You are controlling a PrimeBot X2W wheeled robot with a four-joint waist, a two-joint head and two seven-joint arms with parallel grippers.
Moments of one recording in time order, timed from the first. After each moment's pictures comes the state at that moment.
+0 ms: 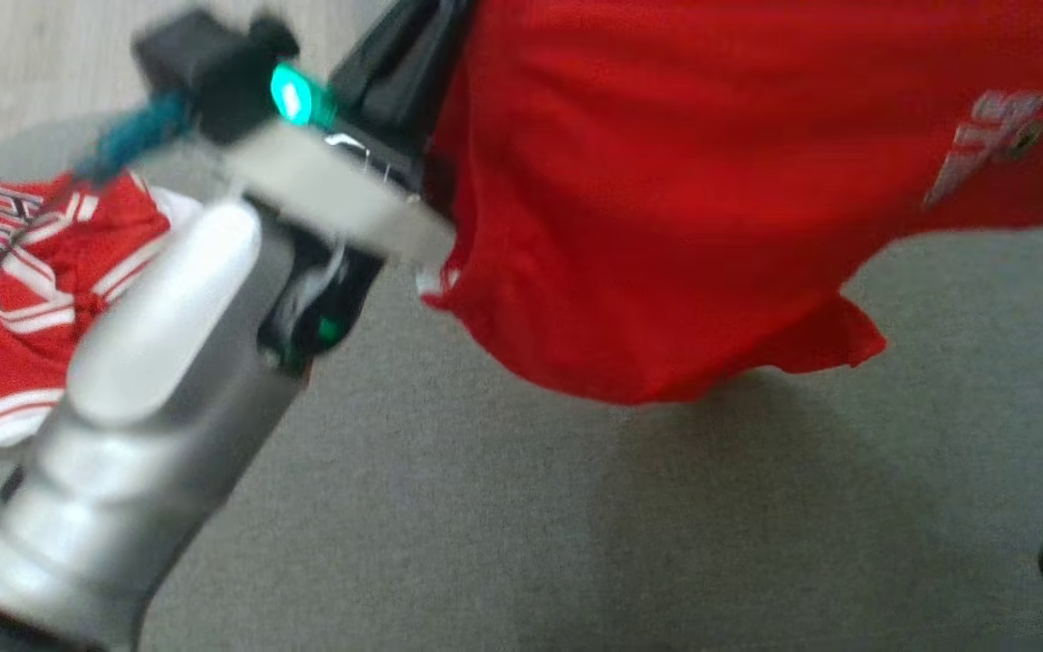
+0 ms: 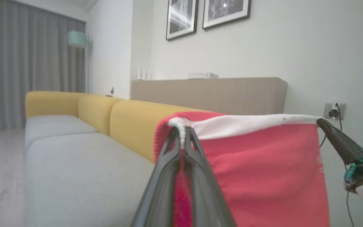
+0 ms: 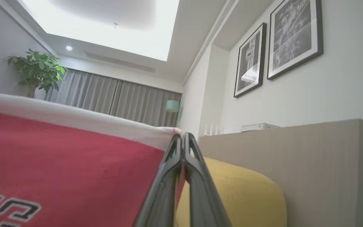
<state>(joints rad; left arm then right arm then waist) -0.88 0.30 -0.69 0.10 -0.80 -0.03 0.02 -0.43 -0.15 -0.23 -0.03 -0.04 0.13 -0.26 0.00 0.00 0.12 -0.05</state>
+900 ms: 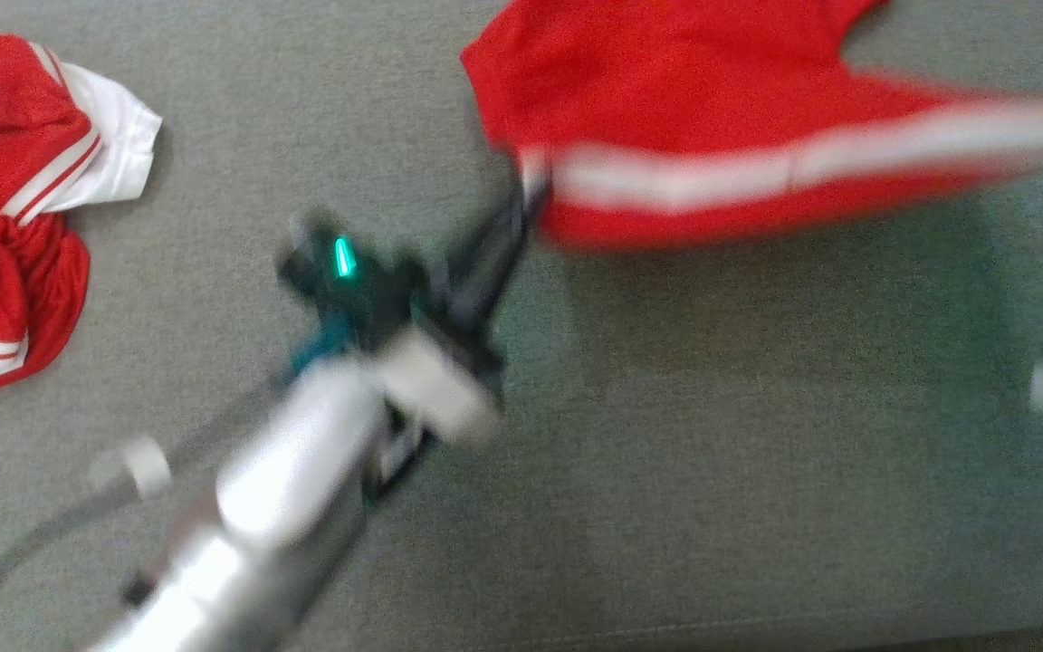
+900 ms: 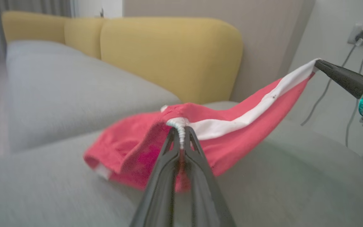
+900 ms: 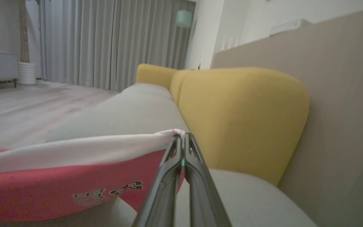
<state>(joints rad) -0.73 0.19 -0.81 0.39 -0.52 -0.12 -0.26 -0.26 -0.16 -0.25 -0.02 0.00 0.13 -0.26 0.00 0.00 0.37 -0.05</state>
